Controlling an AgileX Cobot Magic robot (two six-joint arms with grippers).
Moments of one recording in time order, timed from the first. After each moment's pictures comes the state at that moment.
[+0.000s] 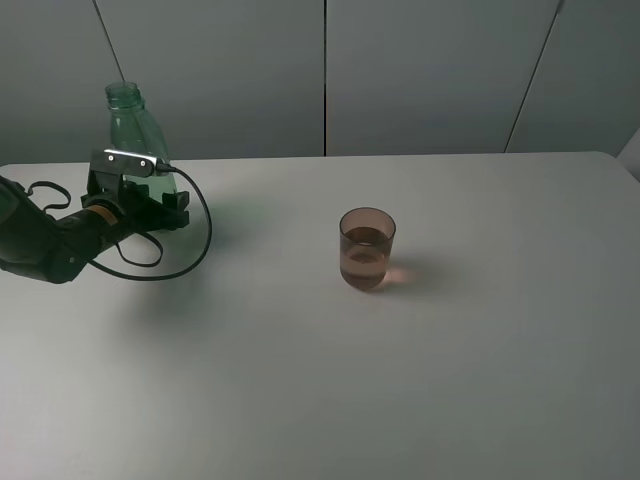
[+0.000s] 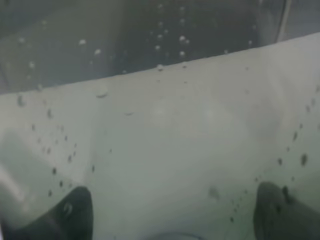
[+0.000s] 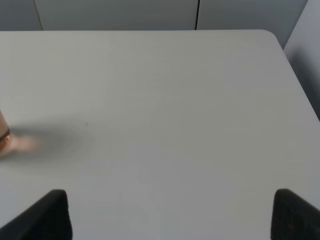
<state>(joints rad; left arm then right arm) -0.13 2.29 -0.86 0.13 -1.01 -0.03 -0.03 0.00 -0.50 -0.04 1.10 -0.01</state>
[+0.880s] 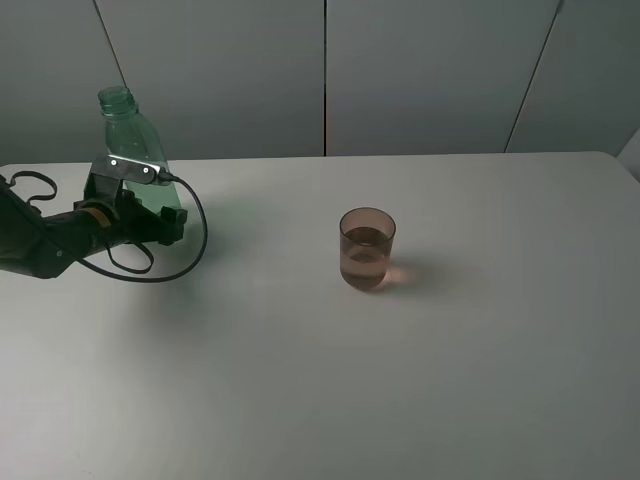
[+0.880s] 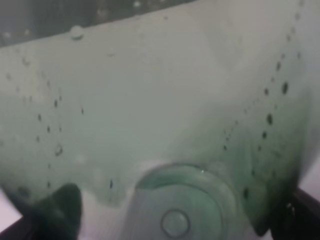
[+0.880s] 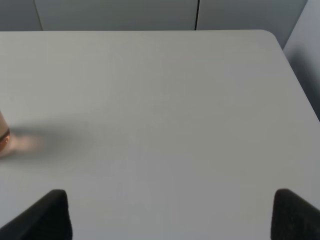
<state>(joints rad) -0.13 2.20 -0.81 0.12 -0.80 0.04 -0.03 0.00 -0.50 -0.04 1.10 -0.01</state>
